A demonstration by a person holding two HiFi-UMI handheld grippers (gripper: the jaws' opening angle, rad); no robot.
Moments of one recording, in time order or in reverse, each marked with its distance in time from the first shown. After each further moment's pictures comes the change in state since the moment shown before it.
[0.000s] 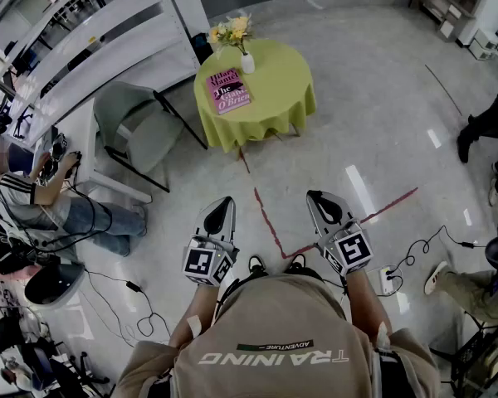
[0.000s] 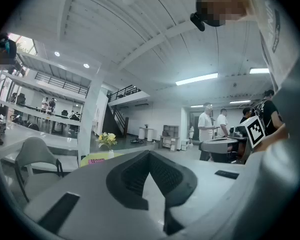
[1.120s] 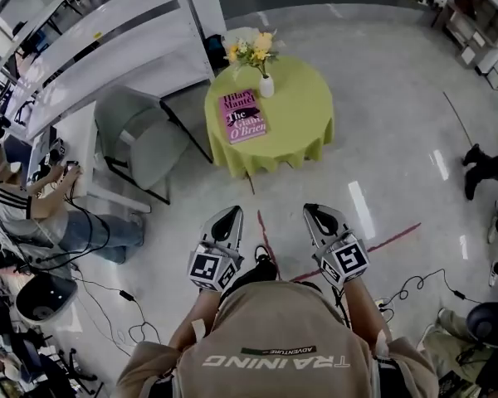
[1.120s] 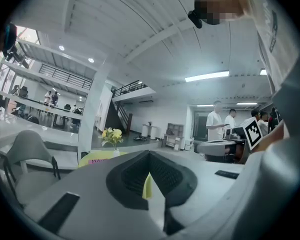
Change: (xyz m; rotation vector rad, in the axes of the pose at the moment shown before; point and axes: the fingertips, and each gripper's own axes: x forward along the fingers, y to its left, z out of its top) left arm 0.138 0.105 -0.014 -0.054 0.030 0.018; right arm 0.168 -0.074 -0.018 0.039 0.055 0.106
